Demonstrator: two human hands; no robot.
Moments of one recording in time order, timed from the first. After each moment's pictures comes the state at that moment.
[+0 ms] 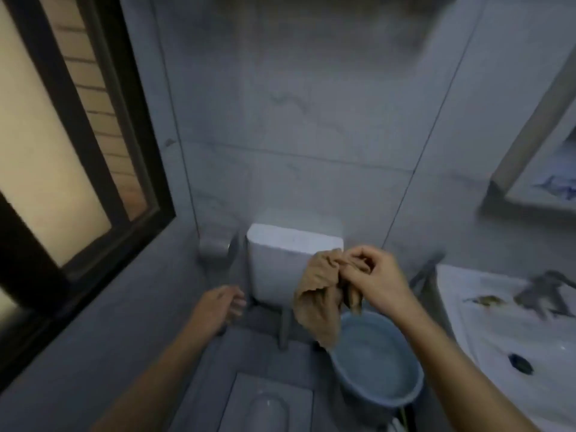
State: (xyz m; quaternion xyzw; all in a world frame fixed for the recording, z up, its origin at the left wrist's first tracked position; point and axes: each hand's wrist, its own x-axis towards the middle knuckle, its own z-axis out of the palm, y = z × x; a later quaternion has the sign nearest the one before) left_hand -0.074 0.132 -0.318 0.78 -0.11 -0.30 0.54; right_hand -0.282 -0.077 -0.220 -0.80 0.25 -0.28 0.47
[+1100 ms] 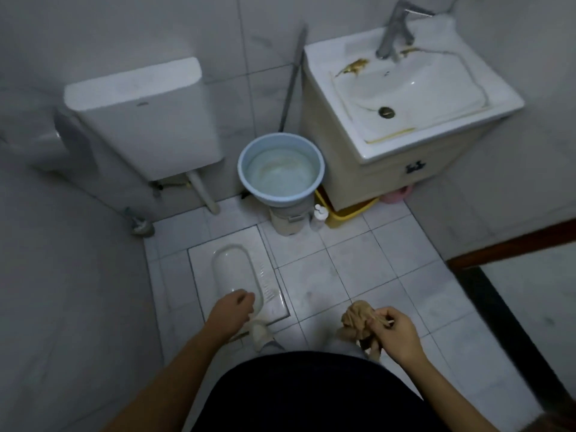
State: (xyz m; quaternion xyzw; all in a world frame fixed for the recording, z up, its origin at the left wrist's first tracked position) left_hand -0.293 0.223 -0.554 0.78 -0.32 -0.52 0.16; right_hand -0.652 0.180 -0.543 -0.49 0.73 -0.13 0.46
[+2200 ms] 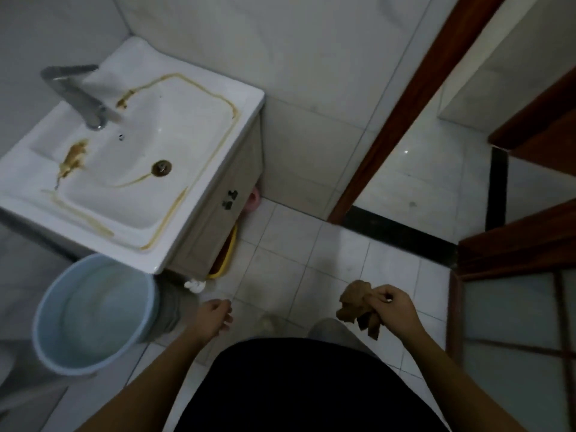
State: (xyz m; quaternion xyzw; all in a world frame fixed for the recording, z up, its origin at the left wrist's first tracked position) left_hand -0.568 -0.123 -0.557 0.65 -0.48 -0.58 -0.06; right_hand -0.903 0.079 -0.522 -0.14 0.85 -0.32 0.40
